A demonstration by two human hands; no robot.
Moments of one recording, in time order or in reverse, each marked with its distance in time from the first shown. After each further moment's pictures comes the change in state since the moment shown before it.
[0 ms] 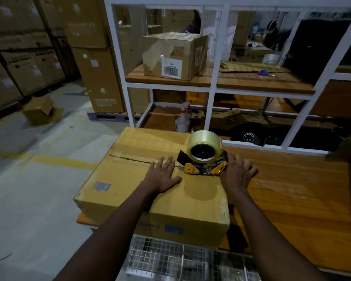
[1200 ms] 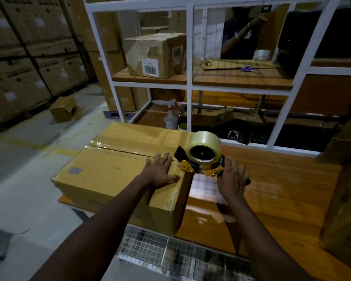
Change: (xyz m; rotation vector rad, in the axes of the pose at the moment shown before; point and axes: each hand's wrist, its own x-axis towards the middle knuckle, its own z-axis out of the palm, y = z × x) left_hand 0.015 0.139 -0.010 -0.045 -0.023 -0.081; right_hand 0.020 0.152 0.001 0.205 -0.189 -0.110
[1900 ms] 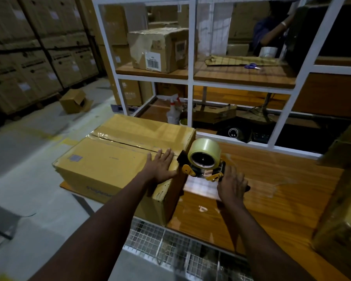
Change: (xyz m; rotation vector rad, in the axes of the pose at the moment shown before) left_hand -0.008 0.035 0.007 0.025 0.015 -0.071; right_hand -0.016 0.037 0.003 -0.045 -0.136 -0.011
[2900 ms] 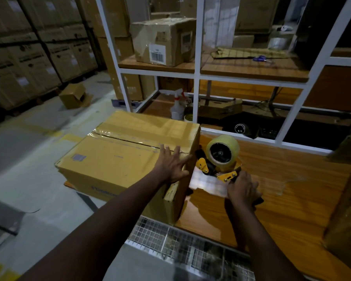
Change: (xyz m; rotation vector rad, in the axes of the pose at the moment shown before) left_hand 0.002 0.015 -0.011 0.345 0.147 0.074; right_hand -0.005 -0.008 0.007 0.155 -0.011 0.337
